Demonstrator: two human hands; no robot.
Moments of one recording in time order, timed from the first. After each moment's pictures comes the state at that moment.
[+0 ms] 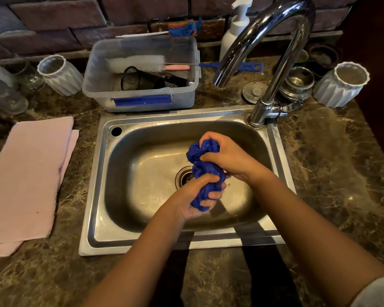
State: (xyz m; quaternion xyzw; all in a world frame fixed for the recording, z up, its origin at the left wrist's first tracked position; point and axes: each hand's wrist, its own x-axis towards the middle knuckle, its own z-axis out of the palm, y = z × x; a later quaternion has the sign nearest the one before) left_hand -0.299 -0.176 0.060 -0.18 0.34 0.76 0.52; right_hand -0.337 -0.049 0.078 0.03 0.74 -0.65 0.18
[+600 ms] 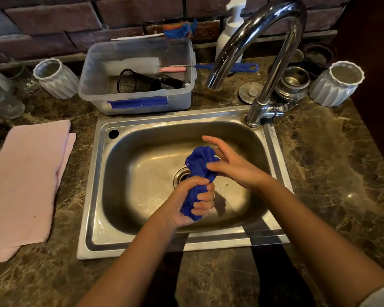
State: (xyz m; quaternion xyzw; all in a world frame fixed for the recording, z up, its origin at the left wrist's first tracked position) left_hand -0.296 -0.191 0.051 -0.14 0.27 0.76 0.57; right_hand -0.312 -0.025 0.066 0.02 0.67 -0.70 0.25
